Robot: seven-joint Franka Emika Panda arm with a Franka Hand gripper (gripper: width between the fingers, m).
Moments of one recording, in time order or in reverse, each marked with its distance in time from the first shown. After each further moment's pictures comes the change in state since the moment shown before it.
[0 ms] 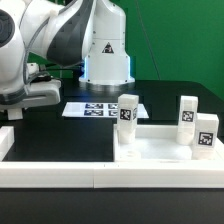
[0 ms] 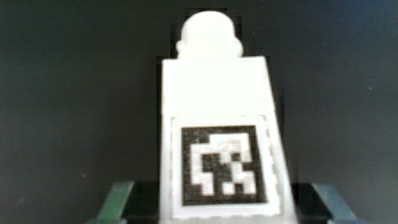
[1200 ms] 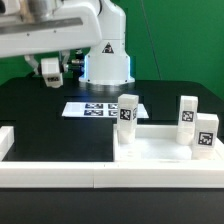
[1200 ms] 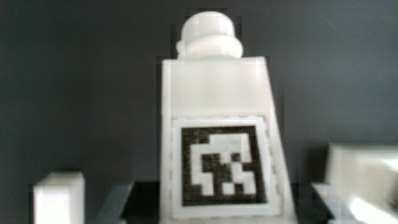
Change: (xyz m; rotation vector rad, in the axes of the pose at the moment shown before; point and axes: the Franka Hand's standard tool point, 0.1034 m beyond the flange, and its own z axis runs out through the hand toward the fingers) arm 0.008 -0.085 -0.181 0.164 0.649 0.164
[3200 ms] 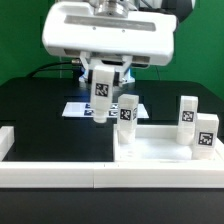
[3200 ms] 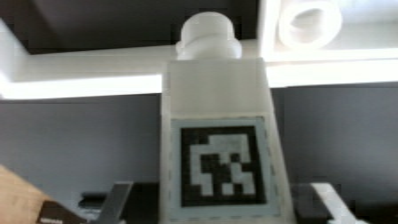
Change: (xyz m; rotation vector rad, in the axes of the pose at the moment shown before) arm 0.114 -0.100 0.004 -0.196 0.837 0.079
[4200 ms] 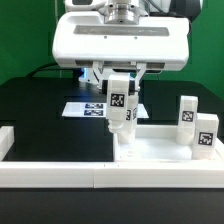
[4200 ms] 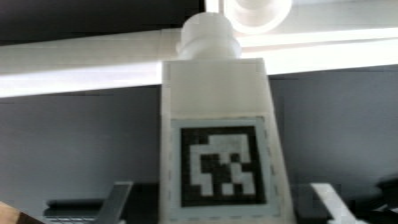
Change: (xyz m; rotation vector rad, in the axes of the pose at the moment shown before) arm 0.013 -0.004 0.011 0.050 0.007 -0.026
